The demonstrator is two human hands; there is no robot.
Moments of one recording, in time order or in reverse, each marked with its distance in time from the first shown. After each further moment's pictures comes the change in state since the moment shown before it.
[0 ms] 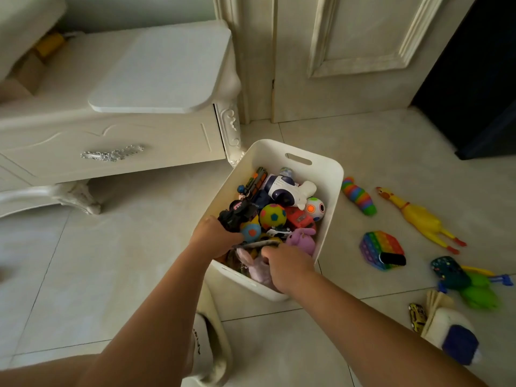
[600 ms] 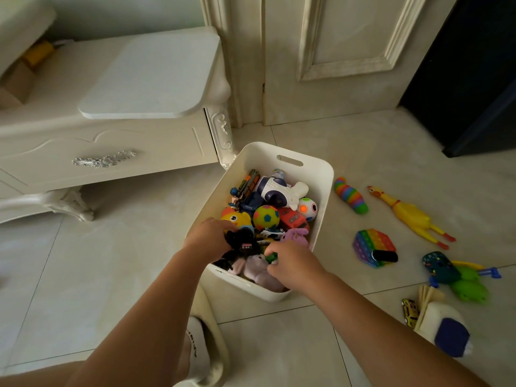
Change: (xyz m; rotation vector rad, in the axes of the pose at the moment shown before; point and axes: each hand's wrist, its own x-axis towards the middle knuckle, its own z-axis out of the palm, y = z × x) left_hand 0.002 -0.001 0.001 0.295 -0.024 0.312; right_hand -0.017 0.019 -0.005 0.309 0.137 0.034
